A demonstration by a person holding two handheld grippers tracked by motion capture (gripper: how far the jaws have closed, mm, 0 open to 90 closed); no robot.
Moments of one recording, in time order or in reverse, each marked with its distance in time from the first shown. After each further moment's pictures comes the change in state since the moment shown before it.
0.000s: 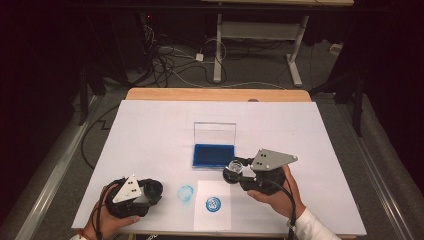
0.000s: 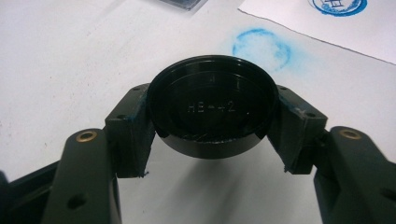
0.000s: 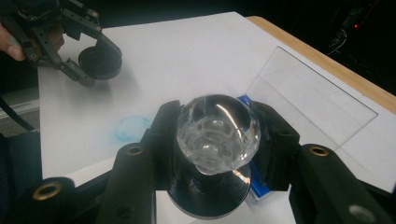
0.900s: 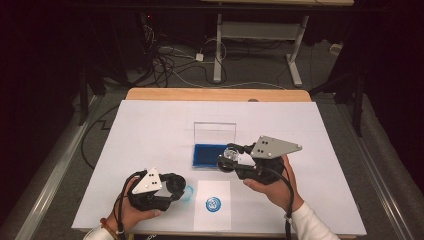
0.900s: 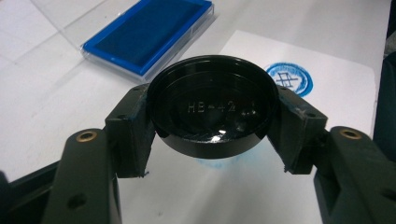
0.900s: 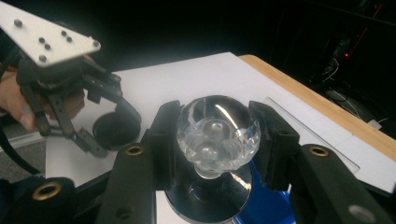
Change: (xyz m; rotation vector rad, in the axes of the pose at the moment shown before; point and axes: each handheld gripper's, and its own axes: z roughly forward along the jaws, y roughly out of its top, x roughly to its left) left arm -0.015 0.050 0.026 -0.108 -0.119 0.006; right arm -0.004 0.036 -0.004 -0.120 0.002 0.013
